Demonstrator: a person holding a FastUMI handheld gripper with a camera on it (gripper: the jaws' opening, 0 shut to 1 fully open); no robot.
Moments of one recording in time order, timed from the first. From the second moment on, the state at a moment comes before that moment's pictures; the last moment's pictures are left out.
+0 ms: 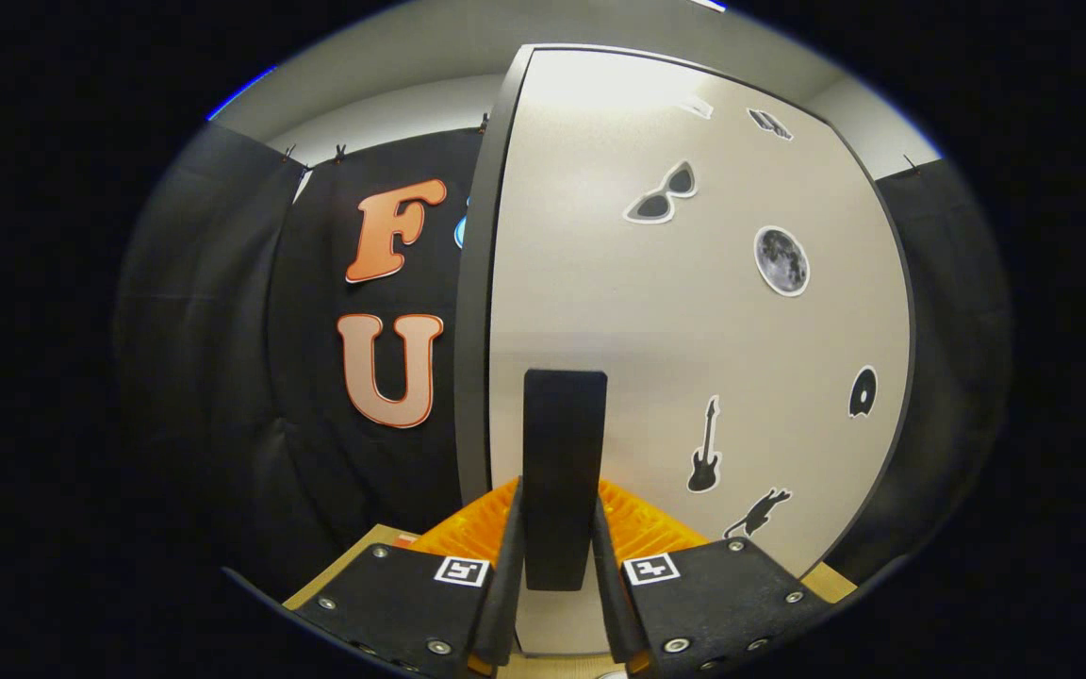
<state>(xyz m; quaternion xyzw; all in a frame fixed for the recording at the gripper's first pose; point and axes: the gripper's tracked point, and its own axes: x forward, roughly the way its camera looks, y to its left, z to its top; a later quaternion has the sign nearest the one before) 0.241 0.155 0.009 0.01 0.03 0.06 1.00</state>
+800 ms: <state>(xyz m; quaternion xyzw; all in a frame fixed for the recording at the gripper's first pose) 0.142 0.103 0.016 0.07 0.07 0.04 0.99</state>
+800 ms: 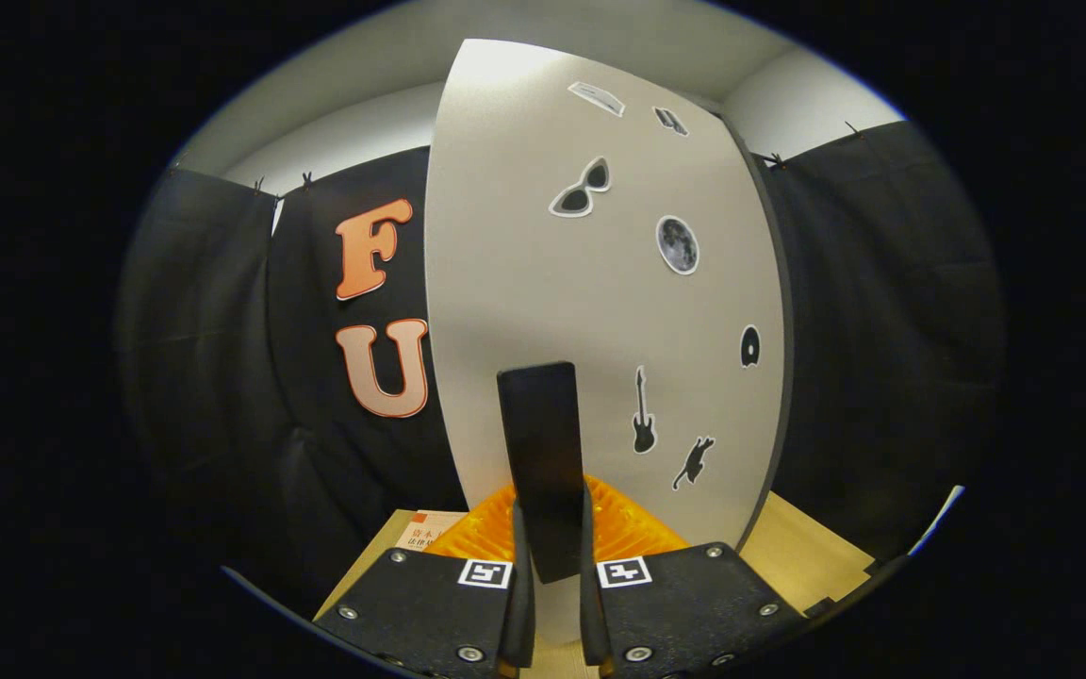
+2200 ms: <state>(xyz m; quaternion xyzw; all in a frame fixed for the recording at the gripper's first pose) 0.063 -0.153 0.007 0.05 0.04 0.01 1.00</state>
